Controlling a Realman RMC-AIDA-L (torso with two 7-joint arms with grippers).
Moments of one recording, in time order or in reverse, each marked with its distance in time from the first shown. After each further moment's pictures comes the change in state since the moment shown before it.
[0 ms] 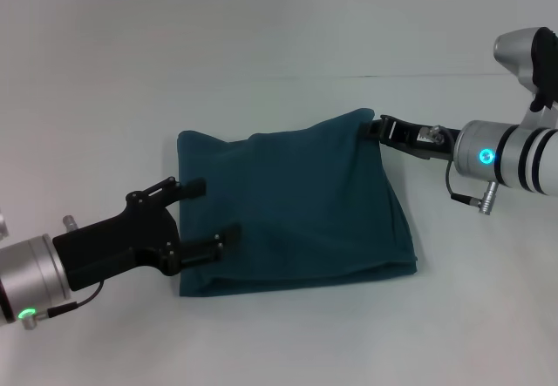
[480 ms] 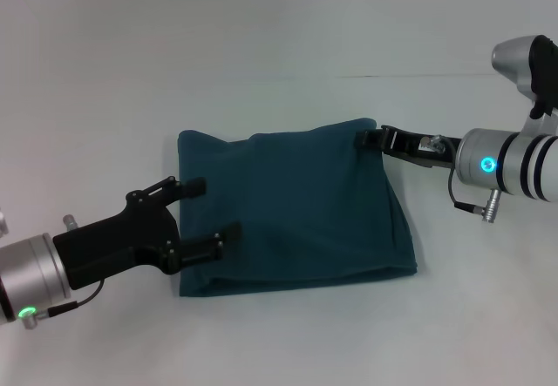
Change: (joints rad) left arm -0.002 0.000 0.000 0.002 0.000 -0.002 -0.013; right arm -0.012 -0.003 -0.037 0.001 -0.002 -0.001 0.000
